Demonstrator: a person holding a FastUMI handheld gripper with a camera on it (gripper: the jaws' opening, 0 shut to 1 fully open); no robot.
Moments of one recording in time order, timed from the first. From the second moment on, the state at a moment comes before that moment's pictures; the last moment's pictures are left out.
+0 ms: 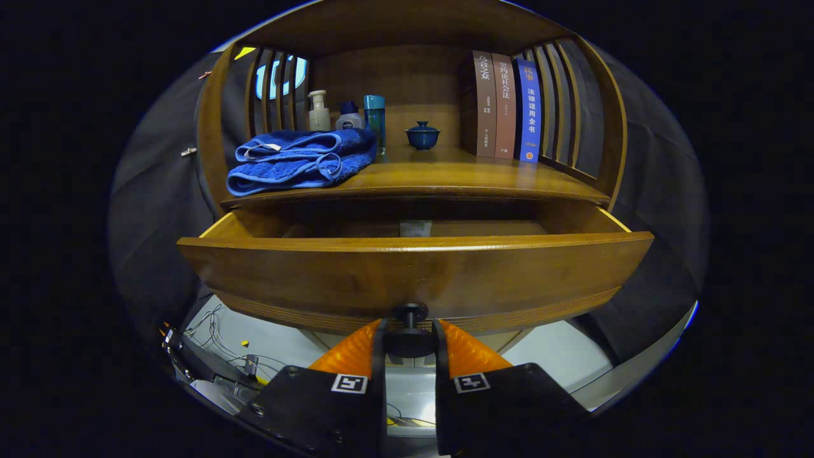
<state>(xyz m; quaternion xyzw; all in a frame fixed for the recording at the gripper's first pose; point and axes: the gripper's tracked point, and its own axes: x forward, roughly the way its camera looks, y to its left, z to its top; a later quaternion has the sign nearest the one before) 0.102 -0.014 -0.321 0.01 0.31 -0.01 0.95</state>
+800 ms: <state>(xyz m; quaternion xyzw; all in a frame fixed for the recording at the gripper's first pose) 0.021 -0.016 -0.317 0.03 0.34 -0.01 0.94</state>
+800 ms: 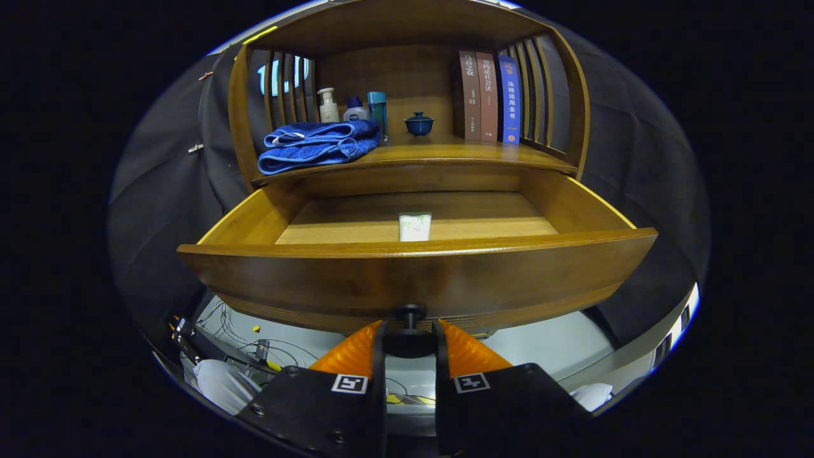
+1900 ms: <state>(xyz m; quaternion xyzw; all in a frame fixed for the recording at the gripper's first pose) 0.111 -0.026 -0.233 0.01 0.37 0.01 0.93</state>
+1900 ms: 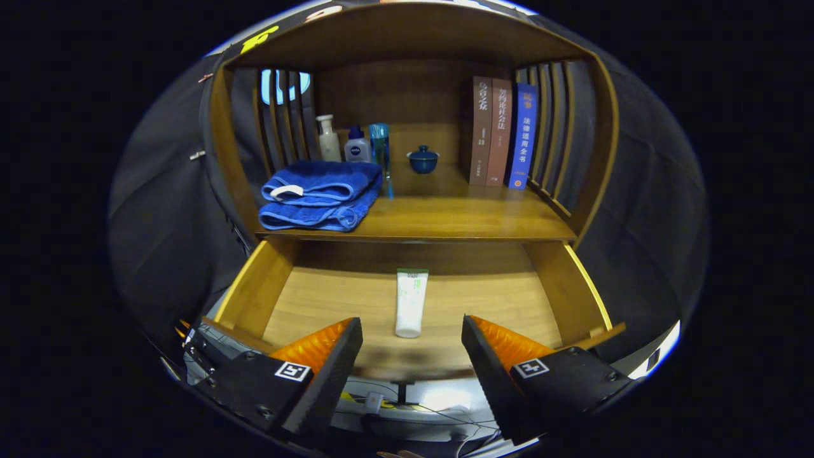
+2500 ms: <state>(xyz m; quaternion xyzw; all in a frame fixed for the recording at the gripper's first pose) 0.167 -0.020 -0.333 0.01 0.51 0.00 0.86</state>
